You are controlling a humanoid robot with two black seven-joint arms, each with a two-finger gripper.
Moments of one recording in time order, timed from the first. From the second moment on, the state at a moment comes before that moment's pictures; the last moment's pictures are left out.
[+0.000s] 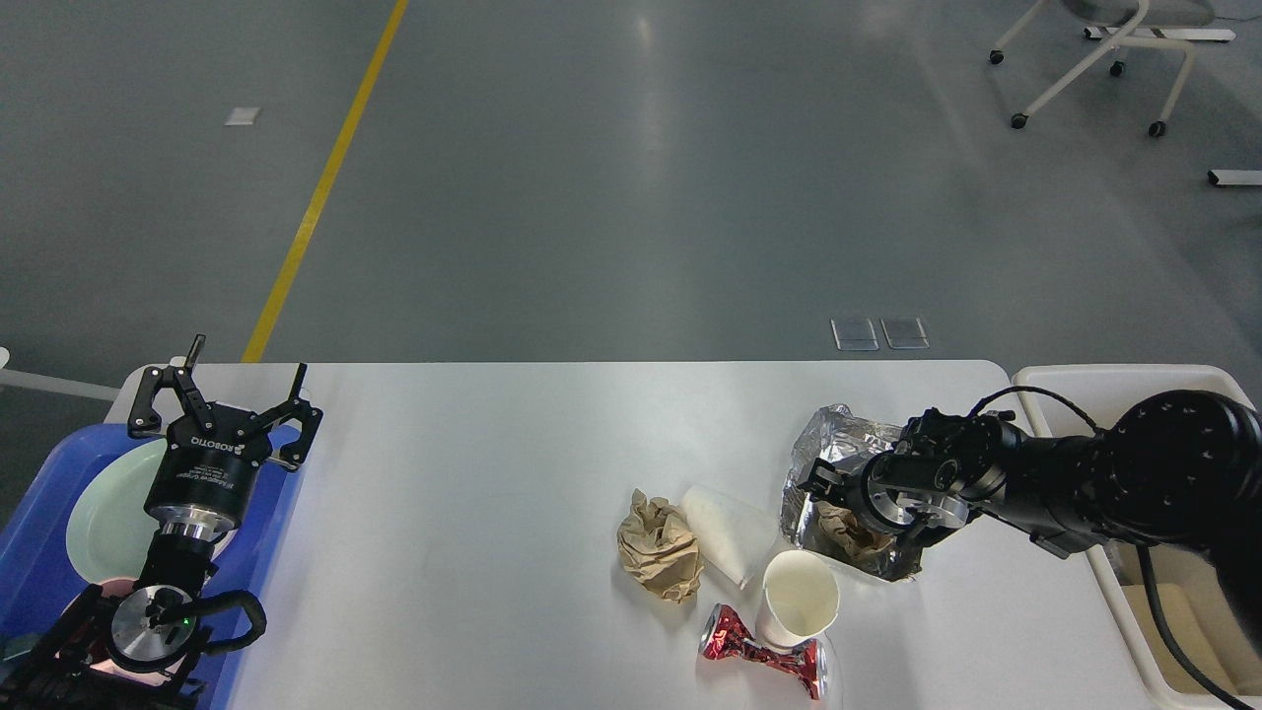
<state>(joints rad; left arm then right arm) -0.25 0.19 -1.42 -0.77 0.07 -0.66 -0.18 1.18 -0.08 -0.92 0.74 0.04 0.09 -0.25</state>
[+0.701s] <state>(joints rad) -0.25 0.19 -1.42 -0.77 0.07 -0.66 -0.18 1.22 -0.10 -0.92 0.79 0.07 0.11 -0.25</state>
